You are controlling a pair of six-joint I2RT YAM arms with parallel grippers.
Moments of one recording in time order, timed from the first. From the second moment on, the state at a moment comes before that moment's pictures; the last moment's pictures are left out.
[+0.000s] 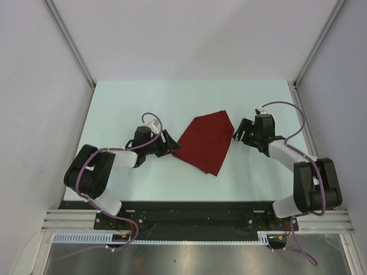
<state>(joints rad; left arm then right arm) -0.36 1.63 0.58 0.45 0.44 -0.76 0.16 1.50 0.75 0.00 -0.12 0.51</state>
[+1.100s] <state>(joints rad) -0.30 1.26 0.58 0.13 0.27 -0.68 0.73 1.39 0.54 0.10 -0.21 1.01</state>
